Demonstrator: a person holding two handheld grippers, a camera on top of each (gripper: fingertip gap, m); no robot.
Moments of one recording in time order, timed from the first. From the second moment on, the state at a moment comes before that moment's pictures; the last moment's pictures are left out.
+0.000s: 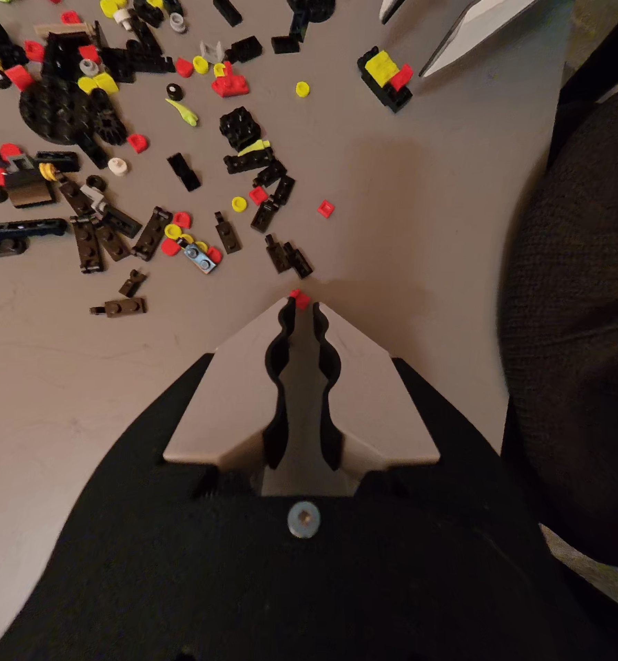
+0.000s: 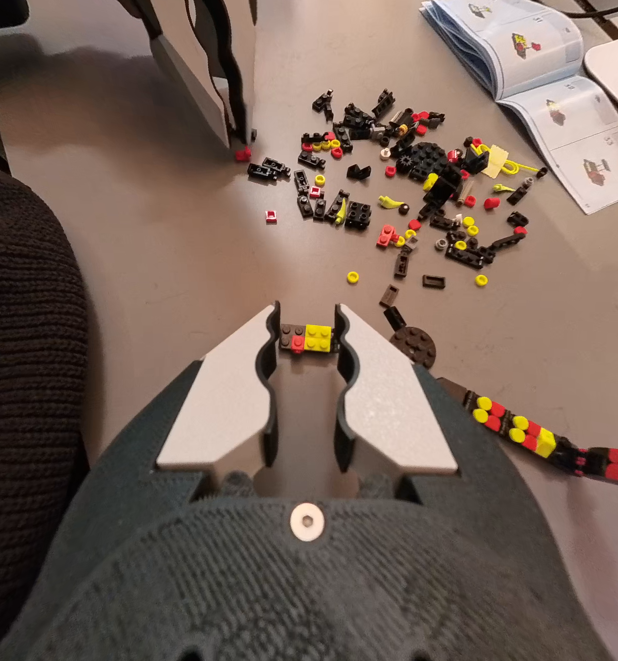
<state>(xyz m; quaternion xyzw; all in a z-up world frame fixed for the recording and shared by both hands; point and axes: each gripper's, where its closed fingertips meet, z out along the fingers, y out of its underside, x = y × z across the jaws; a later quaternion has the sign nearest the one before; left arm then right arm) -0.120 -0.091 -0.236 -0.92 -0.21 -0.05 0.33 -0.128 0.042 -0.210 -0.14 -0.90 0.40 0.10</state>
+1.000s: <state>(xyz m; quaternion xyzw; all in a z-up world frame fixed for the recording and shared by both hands) -0.114 -0.082 -0.236 -0.91 -0.16 -0.05 0.37 -0.126 0.042 -0.211 -0.13 -0.90 0.40 0.10</state>
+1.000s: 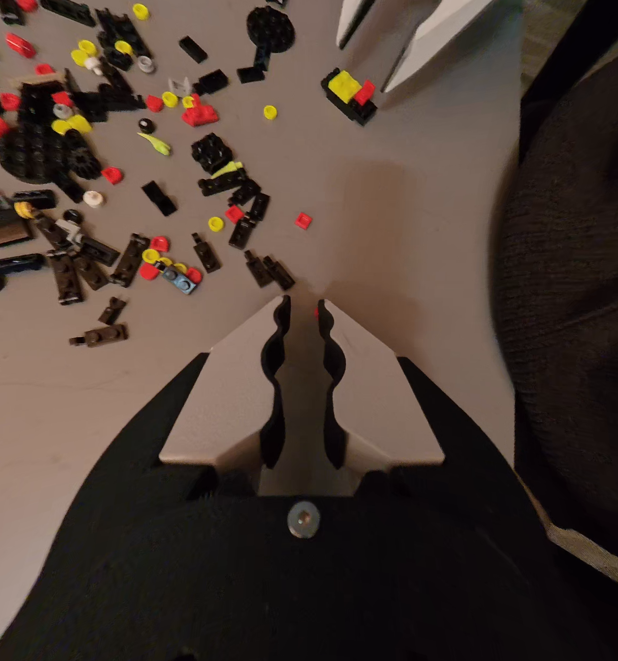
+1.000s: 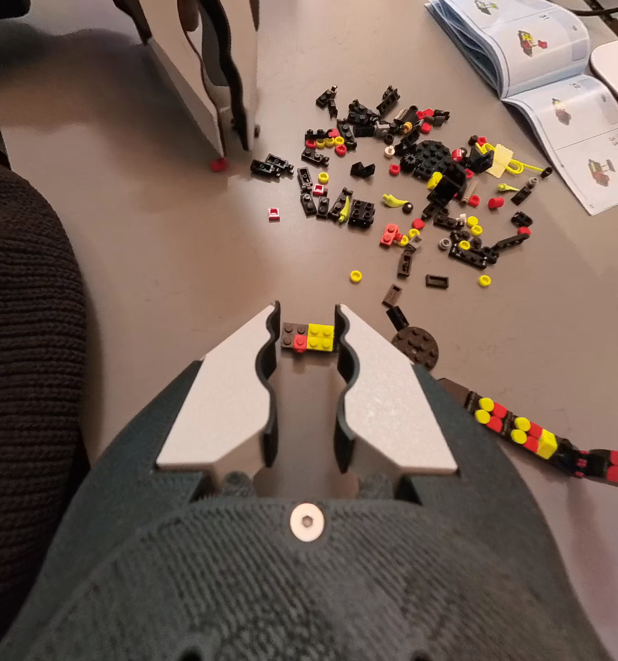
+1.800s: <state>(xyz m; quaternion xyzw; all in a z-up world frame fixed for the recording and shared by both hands) -0.076 -0.083 -0.242 -0.92 -0.15 -0.17 0.33 -0.127 0.043 -0.213 -0.13 -0.90 0.40 0.10</state>
